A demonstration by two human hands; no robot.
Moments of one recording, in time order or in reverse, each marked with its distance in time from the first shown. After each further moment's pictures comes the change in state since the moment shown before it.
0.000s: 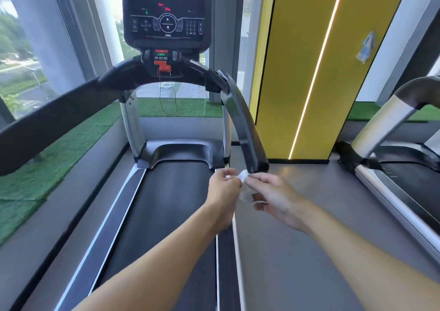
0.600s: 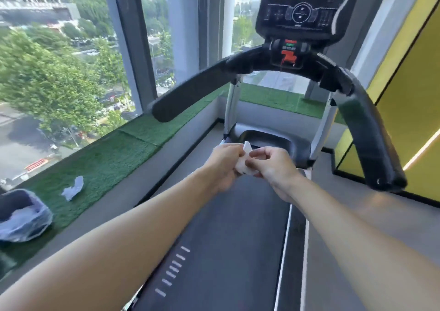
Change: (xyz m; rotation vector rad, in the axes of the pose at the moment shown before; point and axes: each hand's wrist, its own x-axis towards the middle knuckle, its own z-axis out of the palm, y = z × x) left_hand -0.089 0.068 -0.259 -0.087 0.211 0.032; right_hand -0.015 -0.042 0.268 -0.201 -0.198 -0.148
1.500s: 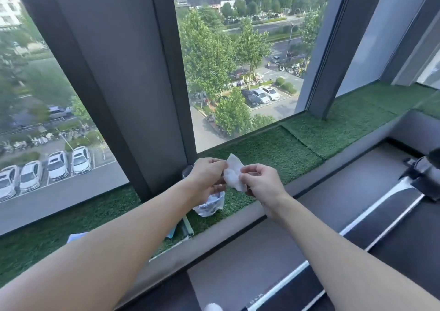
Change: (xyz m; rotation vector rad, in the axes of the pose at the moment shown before) left_hand -0.081 0.032 -0.678 -0.066 0.733 -0.091; right_hand 0.032 -0.068 0.682 0.015 -0.655 0.069
